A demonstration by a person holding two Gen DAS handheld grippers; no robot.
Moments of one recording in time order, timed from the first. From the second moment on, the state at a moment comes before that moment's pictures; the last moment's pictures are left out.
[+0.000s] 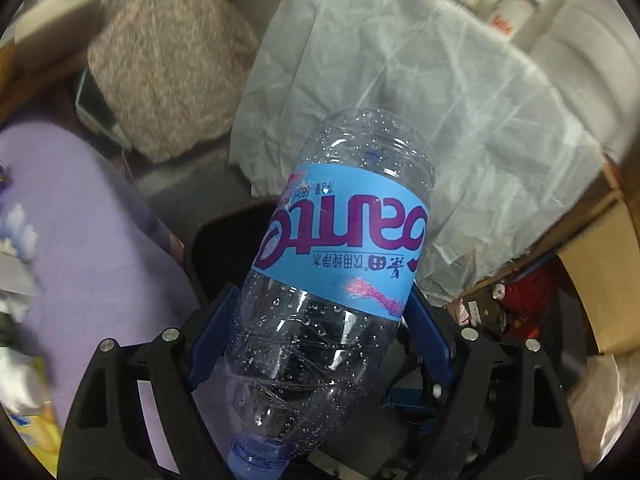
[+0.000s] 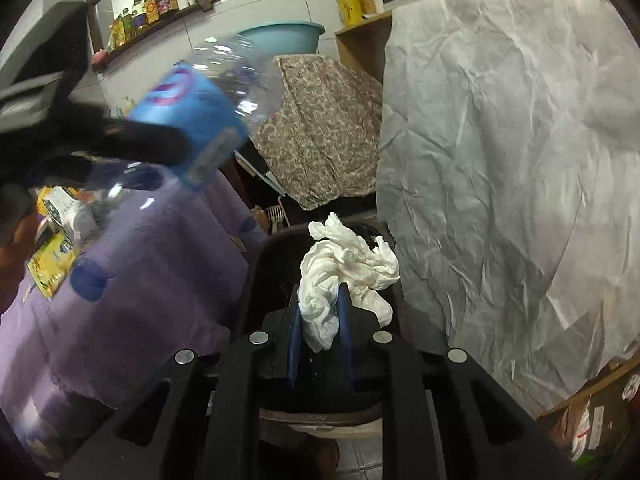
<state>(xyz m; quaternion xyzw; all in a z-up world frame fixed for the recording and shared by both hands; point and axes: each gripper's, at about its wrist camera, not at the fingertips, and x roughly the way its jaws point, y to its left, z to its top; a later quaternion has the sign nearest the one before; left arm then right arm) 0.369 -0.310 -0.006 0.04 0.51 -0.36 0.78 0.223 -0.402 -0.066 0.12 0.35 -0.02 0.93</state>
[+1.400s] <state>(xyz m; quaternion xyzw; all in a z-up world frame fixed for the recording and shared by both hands) 0.261 -0.141 0.045 0.02 0.33 -0.23 0.92 0.223 -0.308 -0.021 0.06 0.31 0.08 0.95</state>
